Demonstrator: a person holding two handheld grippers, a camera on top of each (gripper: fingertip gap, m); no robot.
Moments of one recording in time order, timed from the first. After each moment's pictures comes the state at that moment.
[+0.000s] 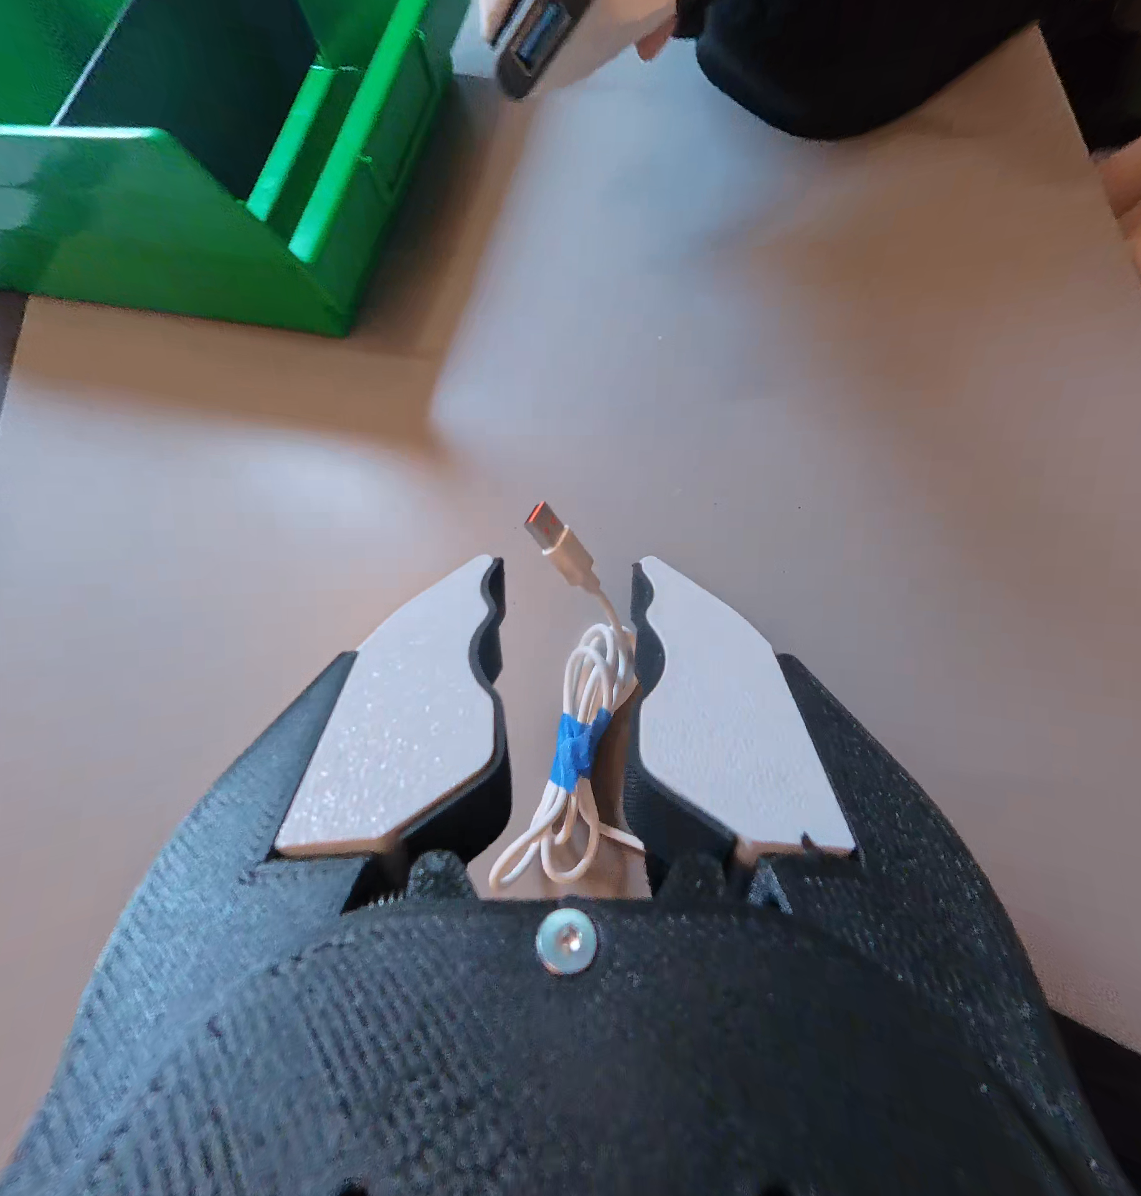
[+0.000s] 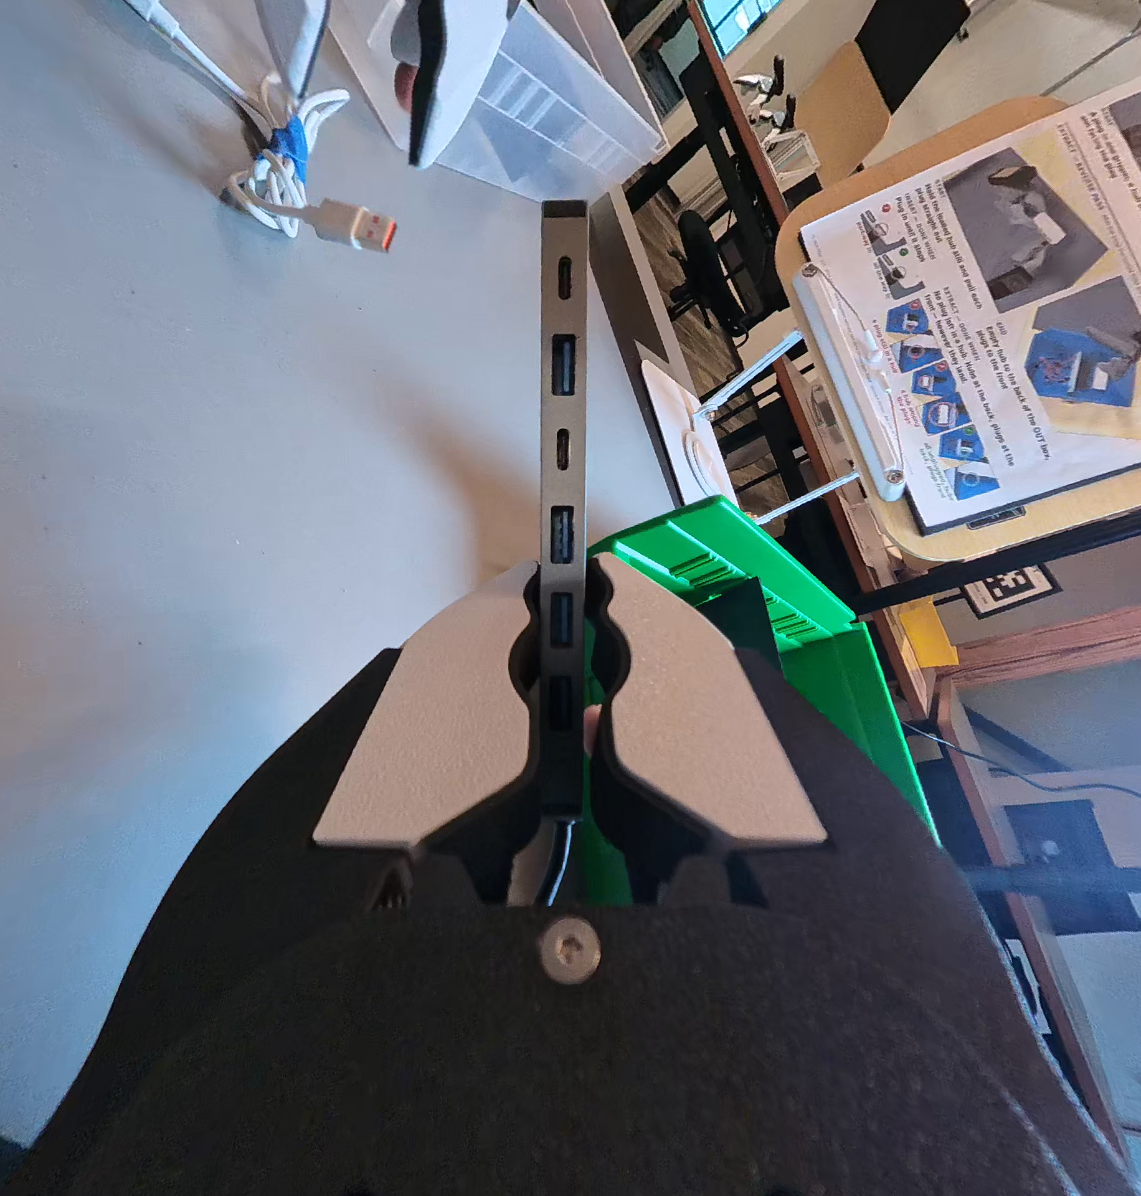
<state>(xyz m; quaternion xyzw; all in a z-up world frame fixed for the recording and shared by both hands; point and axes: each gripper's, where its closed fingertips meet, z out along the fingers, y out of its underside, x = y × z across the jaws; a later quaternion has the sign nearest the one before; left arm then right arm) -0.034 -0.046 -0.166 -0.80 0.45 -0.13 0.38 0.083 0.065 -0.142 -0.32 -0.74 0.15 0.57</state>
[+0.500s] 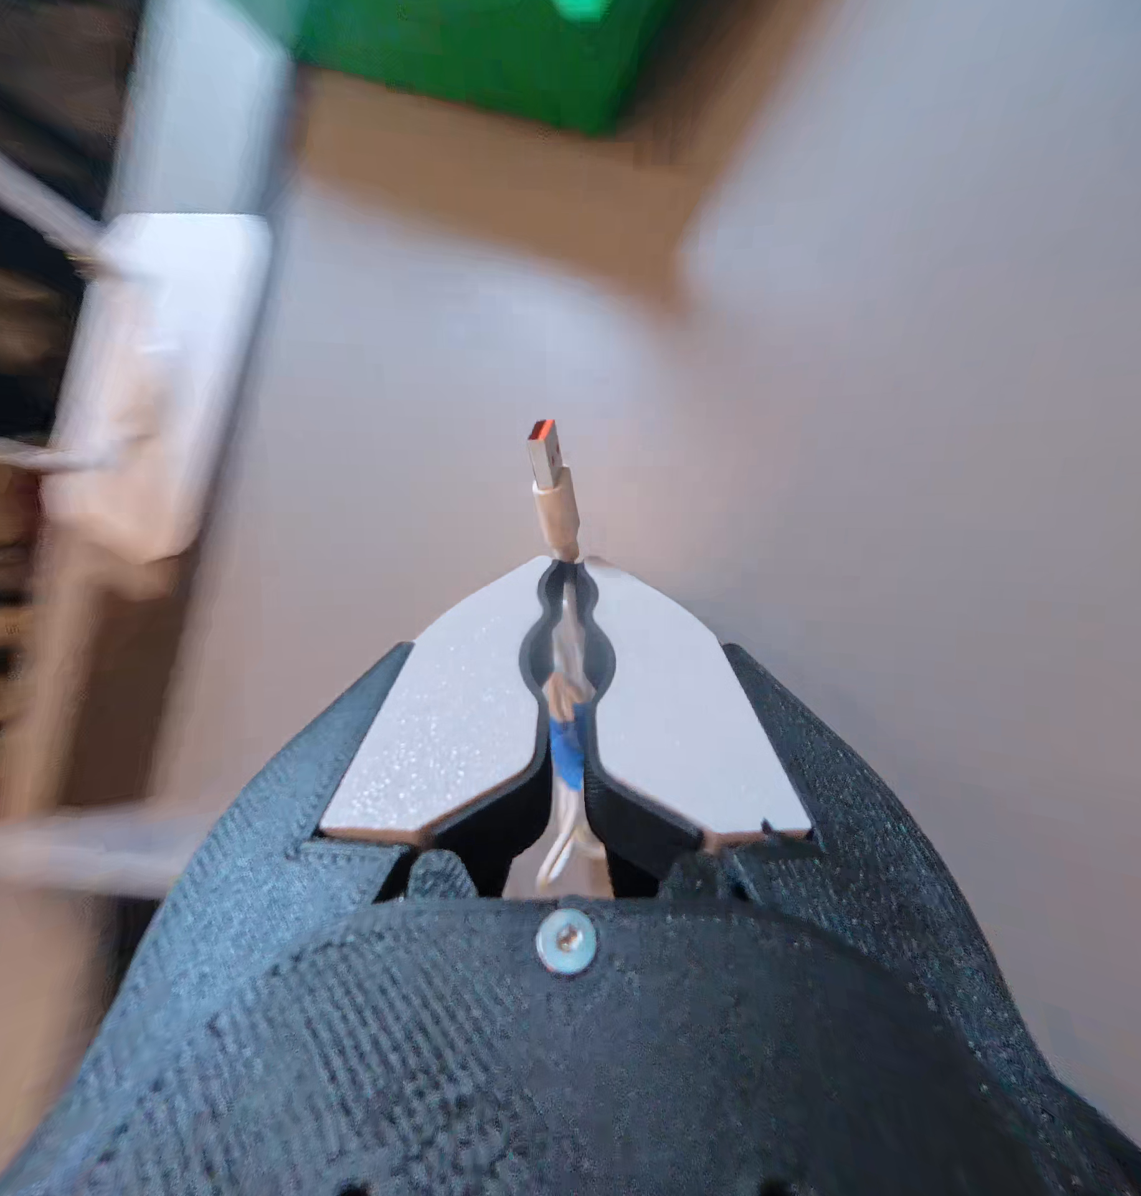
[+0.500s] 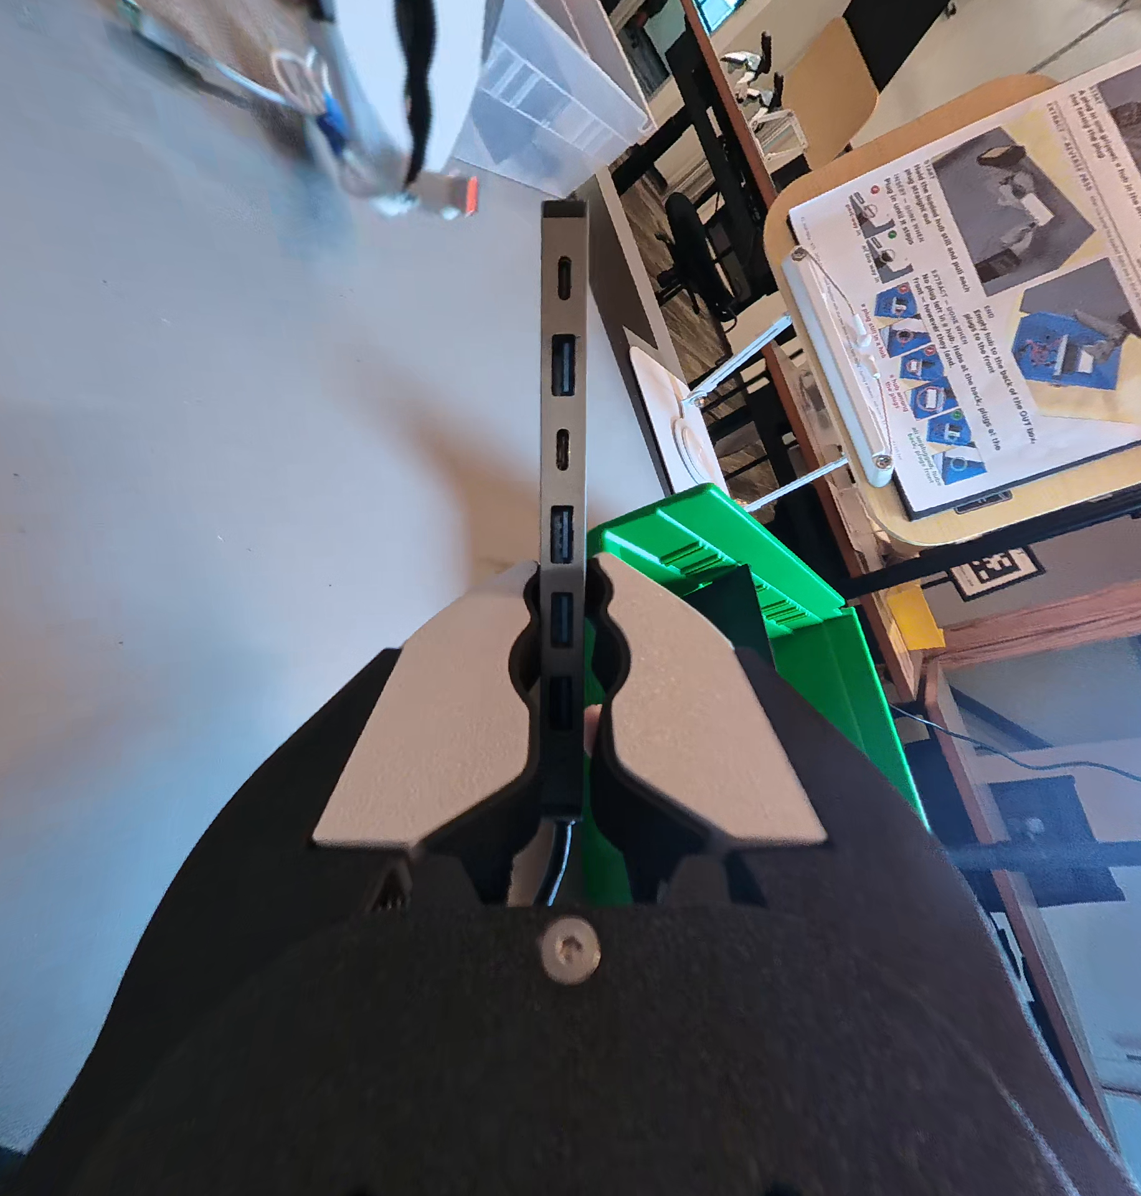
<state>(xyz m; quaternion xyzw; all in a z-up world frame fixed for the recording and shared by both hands) -0.085 -0.015 -0.182 -0.86 0.34 0.07 0.36 0.084 0.069 -0.141 -0.33 -0.74 0.14 0.57</state>
